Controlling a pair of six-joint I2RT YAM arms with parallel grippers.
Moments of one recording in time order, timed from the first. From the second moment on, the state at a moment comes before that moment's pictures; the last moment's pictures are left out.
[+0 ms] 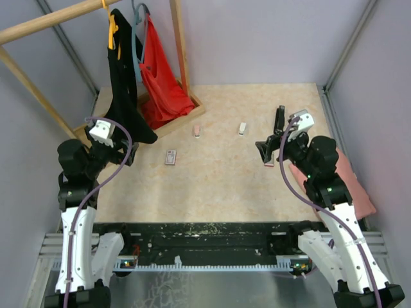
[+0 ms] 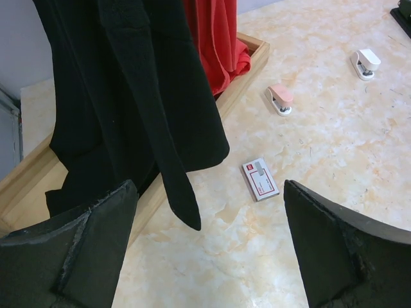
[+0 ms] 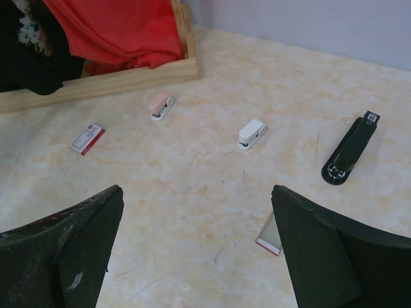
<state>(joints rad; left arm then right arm) 0.12 0.68 0.81 -0.33 0.48 0.19 0.23 0.68 0.82 -0.31 -0.26 0.04</state>
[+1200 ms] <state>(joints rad) 0.12 0.71 0.82 -0.41 0.63 0.42 0.23 0.73 0.74 -0.18 -0.45 -0.19</state>
